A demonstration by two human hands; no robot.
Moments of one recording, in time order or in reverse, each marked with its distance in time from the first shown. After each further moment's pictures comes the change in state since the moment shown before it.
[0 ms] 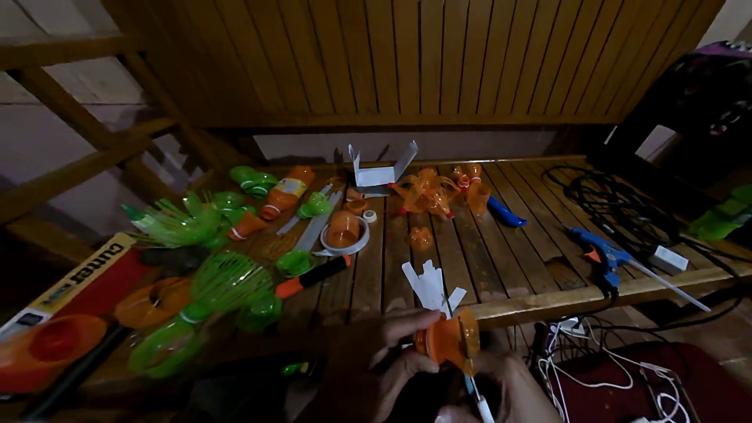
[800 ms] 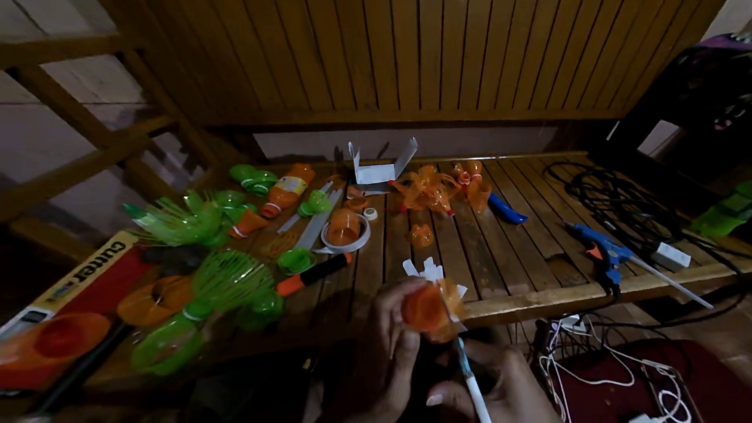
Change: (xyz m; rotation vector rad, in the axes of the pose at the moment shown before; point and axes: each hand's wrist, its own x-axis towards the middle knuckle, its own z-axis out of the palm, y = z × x) left_hand 0.004 -0.006 0.022 0.150 0.147 -0.002; right_hand 0.006 -0.008 0.006 0.003 0.060 0.012
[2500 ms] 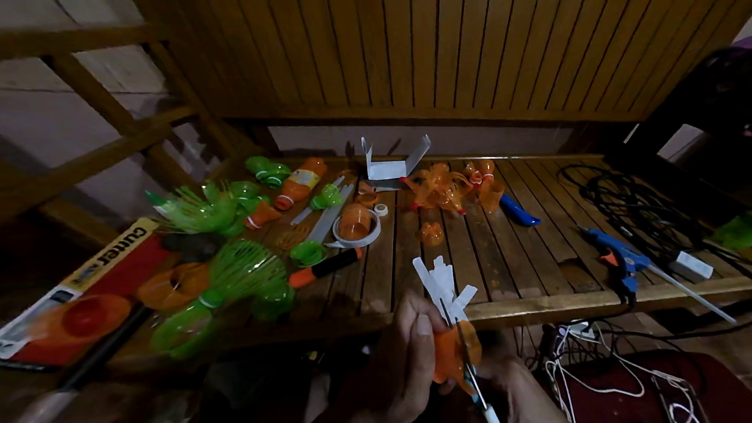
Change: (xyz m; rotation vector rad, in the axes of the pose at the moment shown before) left_hand 0.010 0.025 -0.001 -0.045 -0.080 -0.152; right_hand -0.002 0.003 -0.004 0.076 -0.174 -0.061
